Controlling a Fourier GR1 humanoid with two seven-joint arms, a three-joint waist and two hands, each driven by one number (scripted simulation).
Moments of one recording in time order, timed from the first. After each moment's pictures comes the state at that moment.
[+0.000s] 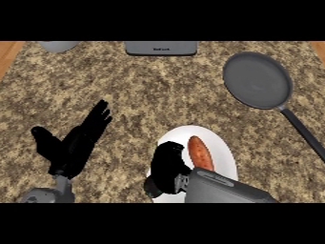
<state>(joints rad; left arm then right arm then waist) -0.06 0.14 -0.16 -1.57 0.26 -0.01 0.23 -0.73 -0.17 1.16 -1.26 1.25 0.69 0.11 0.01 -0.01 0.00</state>
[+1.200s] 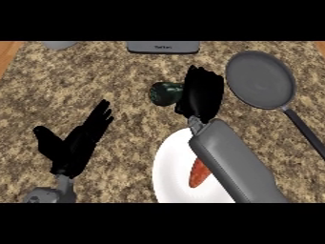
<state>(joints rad) -0.07 0.13 -0.16 -1.57 0.25 -0.02 0.23 -0.73 -0.01 0.43 -1.22 1.23 -0.06 1.03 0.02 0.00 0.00</state>
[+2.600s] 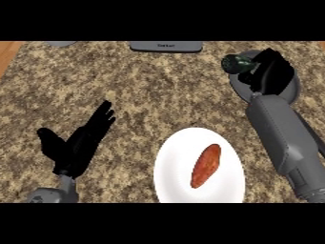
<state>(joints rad) -0.06 0.11 -0.15 -1.55 0.23 -0.05 0.21 -0.85 -0.20 0.01 -0.59 1.21 -0.88 0.76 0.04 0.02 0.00</state>
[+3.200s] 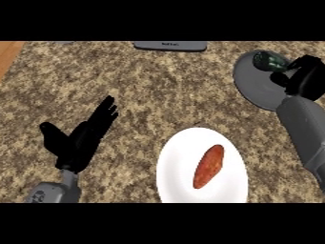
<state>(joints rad) -0.10 0.10 -0.15 -1.55 0.22 -0.05 0.22 -0.86 -0.34 -0.18 -0.38 1.01 -1.07 0.44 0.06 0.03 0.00</state>
